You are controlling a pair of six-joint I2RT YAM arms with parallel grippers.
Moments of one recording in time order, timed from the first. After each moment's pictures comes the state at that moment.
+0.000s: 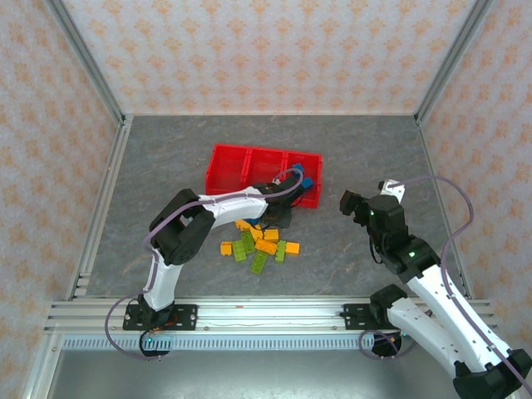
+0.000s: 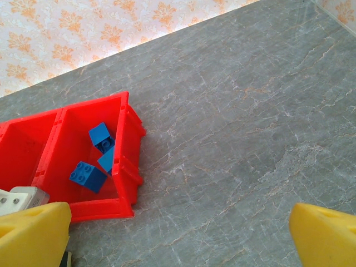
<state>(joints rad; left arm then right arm) -0.80 2.04 1.42 -0.64 -0.16 -0.58 0.45 0.66 0.66 -0.55 0.40 0.56</state>
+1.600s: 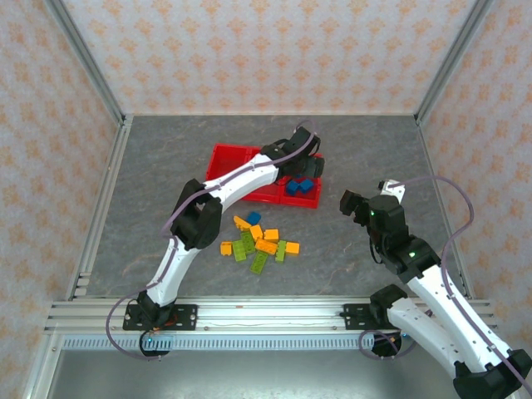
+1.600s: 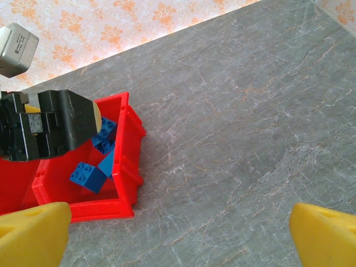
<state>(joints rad) -0.71 2.28 2.04 -0.60 -0.12 -0.42 0.45 0.65 0.66 -0.55 0.40 0.56</state>
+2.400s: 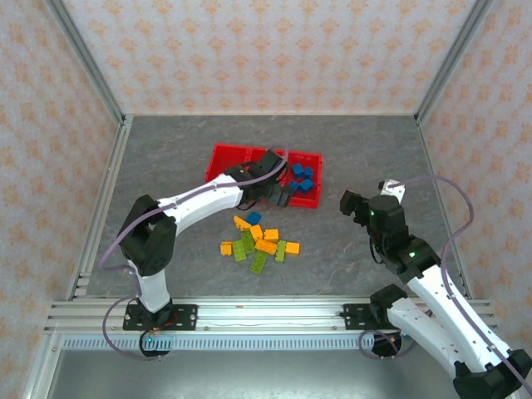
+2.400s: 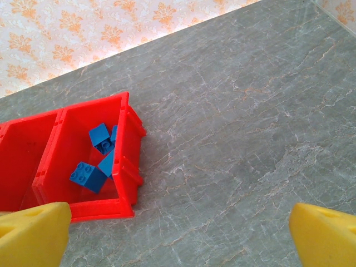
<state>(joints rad) -0.71 1.82 1.40 -0.60 -0.21 -0.29 0.45 0.65 0.66 -0.55 0.40 0.56</state>
